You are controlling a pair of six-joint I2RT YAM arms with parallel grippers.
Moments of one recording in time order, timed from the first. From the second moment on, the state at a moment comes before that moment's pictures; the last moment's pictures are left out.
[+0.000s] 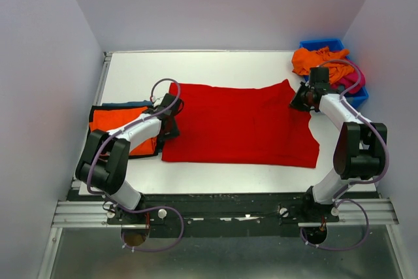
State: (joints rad) left arm -0.39 1.56 0.89 -0.48 -0.23 -0.68; right arm -0.04 1.66 1.13 -0.38 -0.10 0.47
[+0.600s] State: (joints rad) left arm -0.40 1.57 0.89 -0.52 -0.26 -0.70; right arm -0.04 1.65 1.12 -0.38 -0.10 0.47
